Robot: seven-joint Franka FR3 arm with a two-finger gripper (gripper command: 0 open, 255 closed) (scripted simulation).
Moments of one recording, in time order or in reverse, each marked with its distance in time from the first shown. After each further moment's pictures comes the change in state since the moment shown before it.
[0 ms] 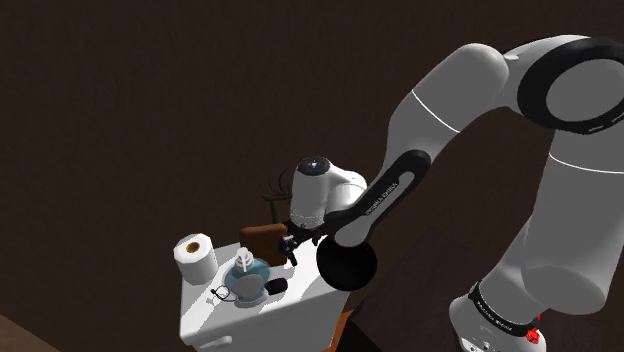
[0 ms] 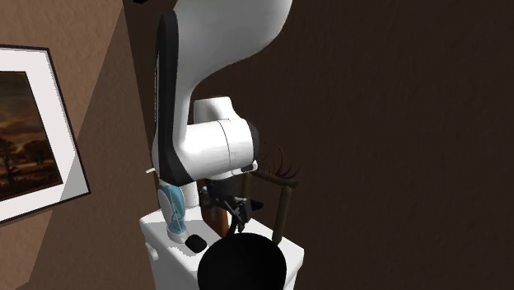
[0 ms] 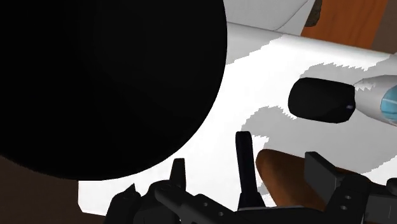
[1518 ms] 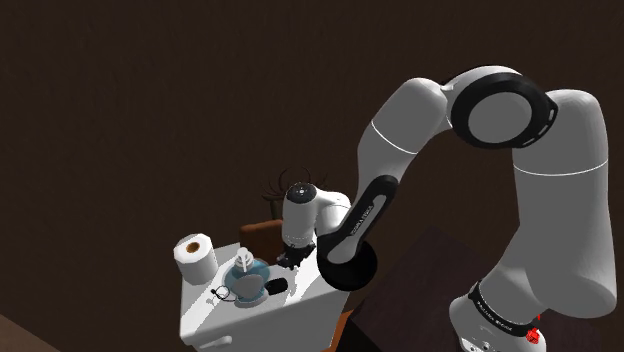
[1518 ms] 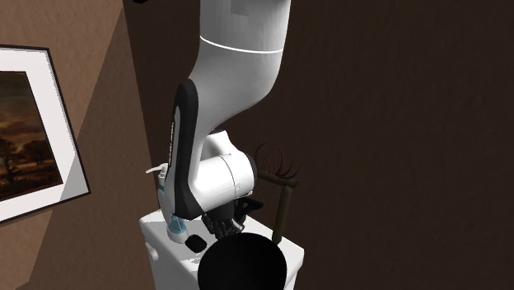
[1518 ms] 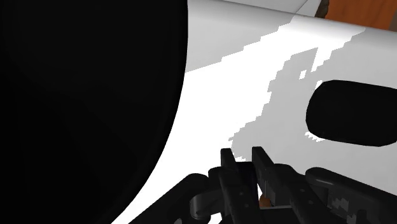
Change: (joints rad) arm 0.122 0.238 -0.128 0.125 -0.153 0.097 0.153
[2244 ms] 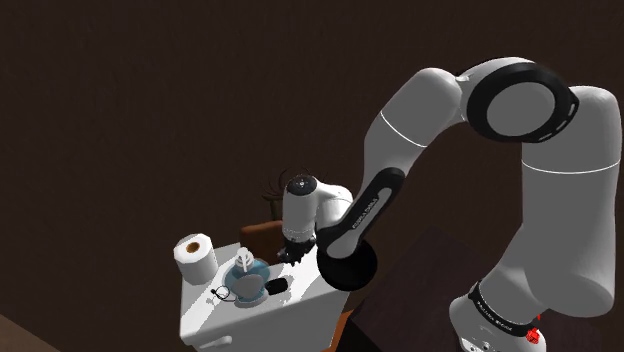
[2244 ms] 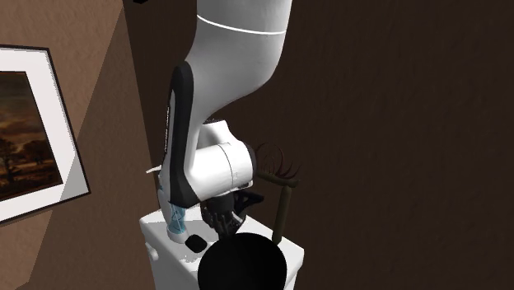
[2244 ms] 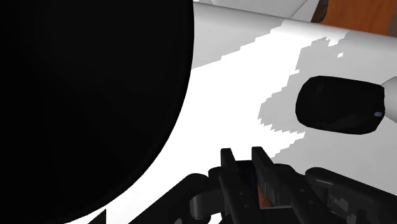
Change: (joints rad) arm -0.032 -0.063 0.039 -0.021 0.039 -0.049 -0.032
